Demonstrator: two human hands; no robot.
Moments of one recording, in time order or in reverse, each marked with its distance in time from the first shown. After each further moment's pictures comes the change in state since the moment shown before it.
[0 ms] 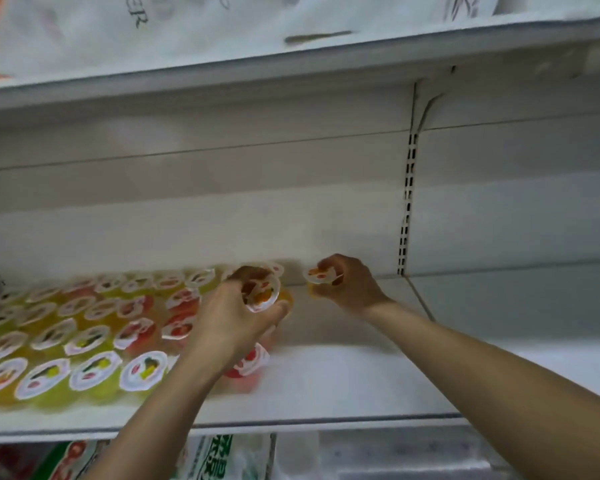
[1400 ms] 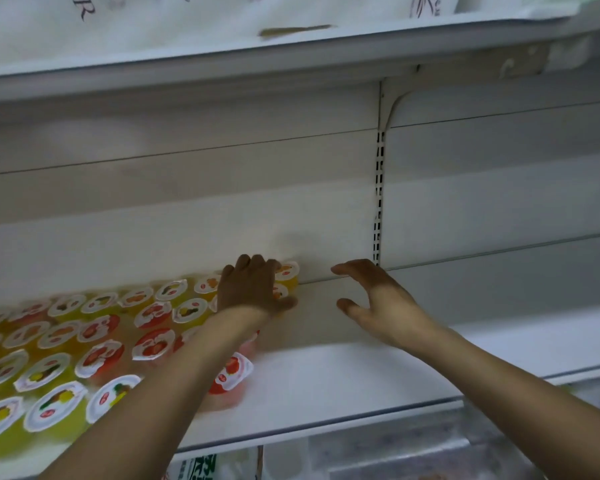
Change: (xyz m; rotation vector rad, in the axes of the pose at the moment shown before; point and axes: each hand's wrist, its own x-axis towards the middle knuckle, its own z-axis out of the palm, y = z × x) left_hand 0.086 -0.006 0.051 0.704 -0.232 0.258; right_hand -0.065 -0.010 -0.048 -0.337 0.060 -0.136
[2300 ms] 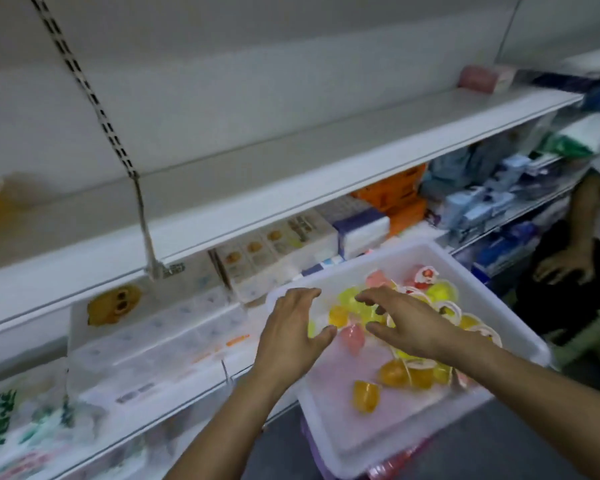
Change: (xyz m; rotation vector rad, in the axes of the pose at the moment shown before) left_hand -0.207 0.410 0.115 -0.666 -0.231 0.424; right_hand -0.384 0.231 -0.169 -0.239 -0.283 0.452
